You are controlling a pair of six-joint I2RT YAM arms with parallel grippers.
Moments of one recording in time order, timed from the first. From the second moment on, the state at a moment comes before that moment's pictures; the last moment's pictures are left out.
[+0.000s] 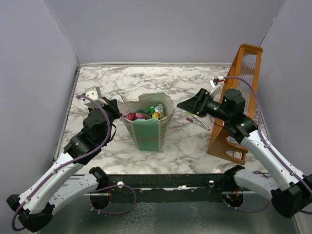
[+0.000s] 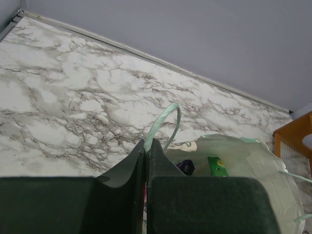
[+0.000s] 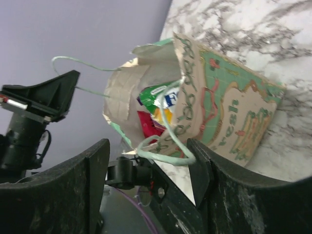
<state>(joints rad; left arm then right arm) -0.73 0.71 0.90 -0.33 -0.75 -0.52 0.45 0.99 0.90 -0.13 -0.44 0.85</state>
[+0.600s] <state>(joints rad) -0.73 0.71 0.90 -0.33 -0.75 -0.52 0.45 1.02 0.80 0.26 -0.49 1.13</state>
